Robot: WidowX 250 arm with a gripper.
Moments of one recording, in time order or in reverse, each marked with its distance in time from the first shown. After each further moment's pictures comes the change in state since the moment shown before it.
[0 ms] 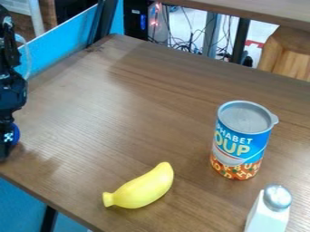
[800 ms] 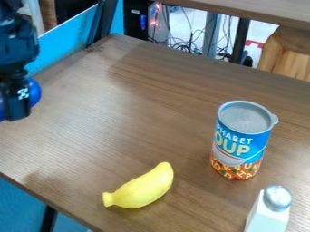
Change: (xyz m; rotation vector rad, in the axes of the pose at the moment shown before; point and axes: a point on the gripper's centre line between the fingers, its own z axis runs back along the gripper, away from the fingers) arm 0.008 -0.040 0.077 0.012 -0.242 -0.092
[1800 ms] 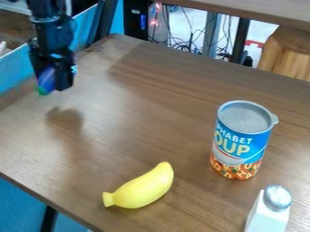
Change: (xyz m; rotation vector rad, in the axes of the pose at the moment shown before) arm 0.099 0.075 -0.028 0.041 -0.054 0.243
